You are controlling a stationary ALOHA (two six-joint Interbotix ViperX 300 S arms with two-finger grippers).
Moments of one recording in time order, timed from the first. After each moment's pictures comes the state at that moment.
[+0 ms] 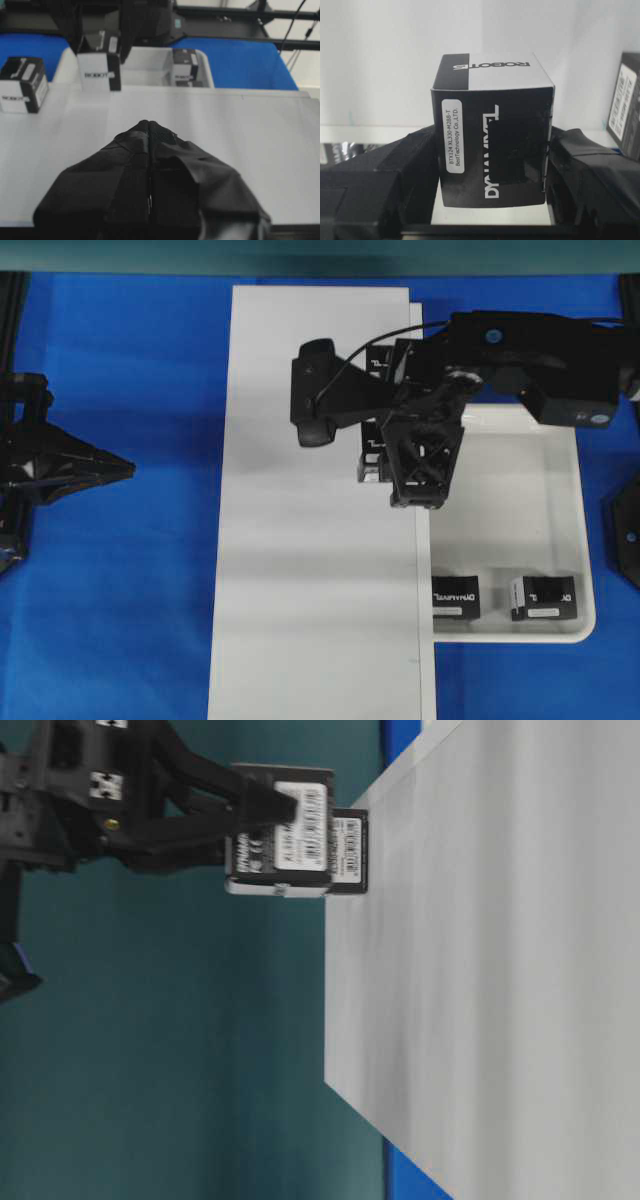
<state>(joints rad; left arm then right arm) -0.01 -0.95 1.09 0.02 -0.04 -0.05 -0.15 0.05 0.15 0.07 1.22 -0.20</state>
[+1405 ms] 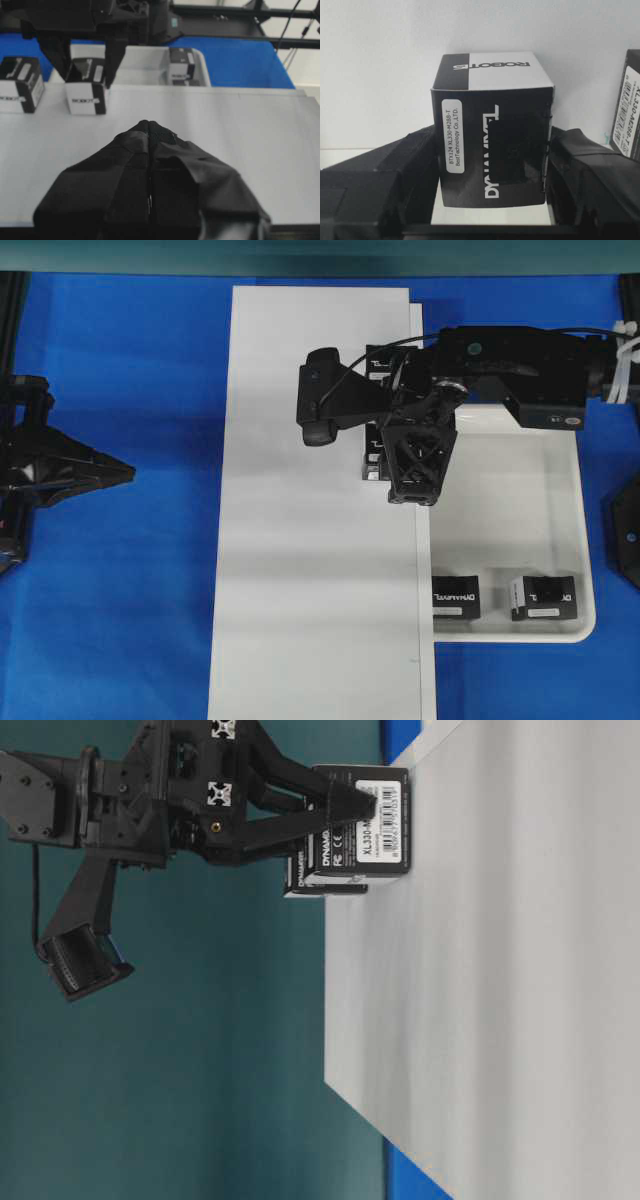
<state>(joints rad) -0.02 -0.94 1.09 0.01 -0.04 -0.05 -0.19 0.08 0.25 0.06 1.11 -0.20</state>
